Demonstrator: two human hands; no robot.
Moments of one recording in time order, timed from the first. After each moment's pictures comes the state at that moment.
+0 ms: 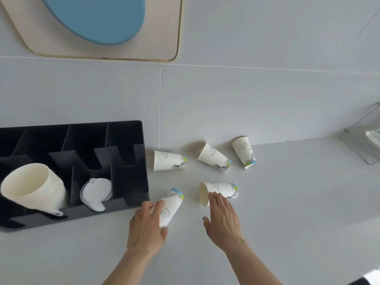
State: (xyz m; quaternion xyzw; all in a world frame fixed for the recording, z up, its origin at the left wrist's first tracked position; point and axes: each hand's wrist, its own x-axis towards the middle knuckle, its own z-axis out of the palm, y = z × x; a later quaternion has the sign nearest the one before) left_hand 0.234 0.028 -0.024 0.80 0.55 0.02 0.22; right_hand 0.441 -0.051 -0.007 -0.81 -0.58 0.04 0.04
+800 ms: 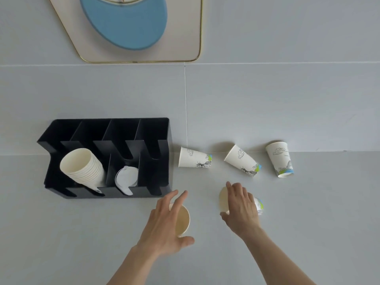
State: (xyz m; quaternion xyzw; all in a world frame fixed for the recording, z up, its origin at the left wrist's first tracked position) left_hand 0.242 -0.001 0.022 0.81 0.51 0.07 0.27; right_hand 0.489 -0.013 -0.018 -0.74 -0.66 0.06 0.07
